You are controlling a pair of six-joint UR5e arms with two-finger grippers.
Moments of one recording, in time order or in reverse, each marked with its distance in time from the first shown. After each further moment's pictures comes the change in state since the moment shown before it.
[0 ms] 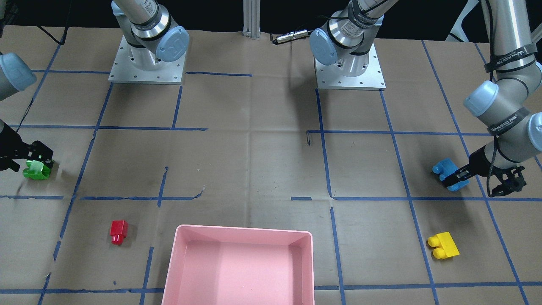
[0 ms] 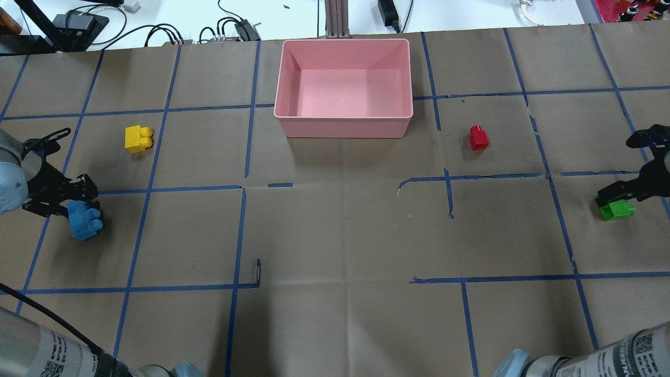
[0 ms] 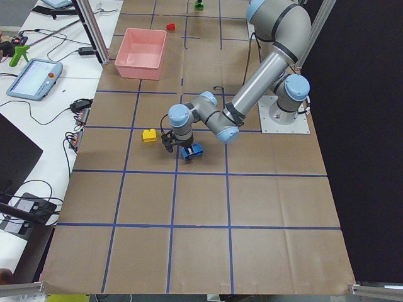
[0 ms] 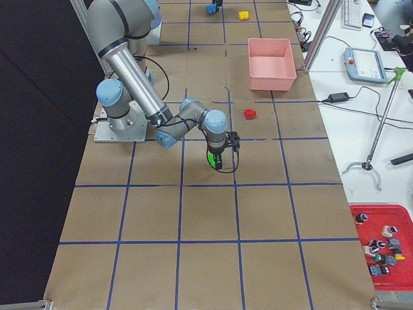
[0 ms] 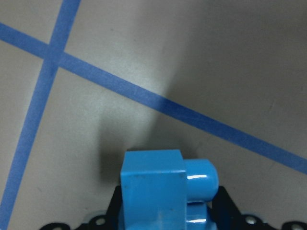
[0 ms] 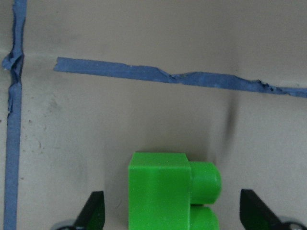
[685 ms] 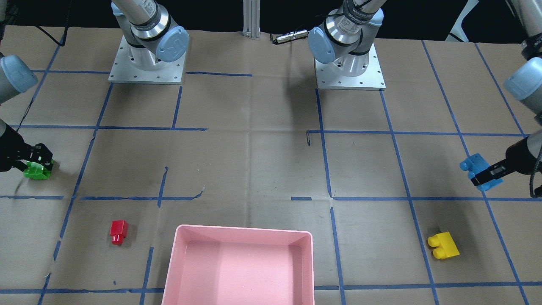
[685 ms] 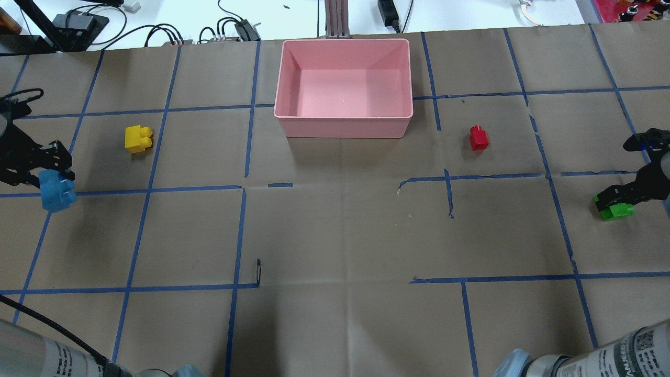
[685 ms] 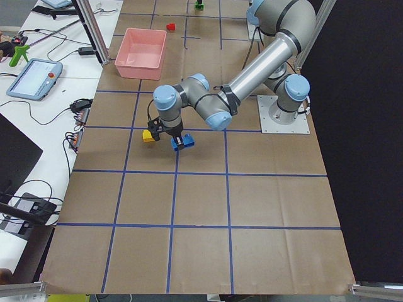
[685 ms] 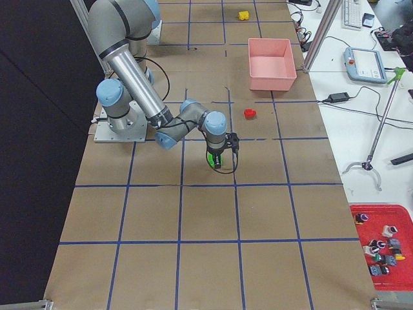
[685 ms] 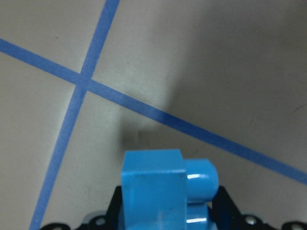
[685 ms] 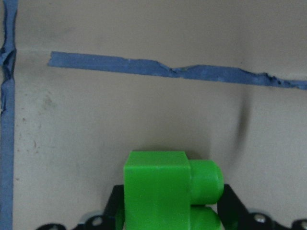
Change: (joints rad) left arm -0.082 0.053 0.309 -0.354 0.003 0.002; right arm -0.001 0.007 0.001 -0.002 -0.005 0.012
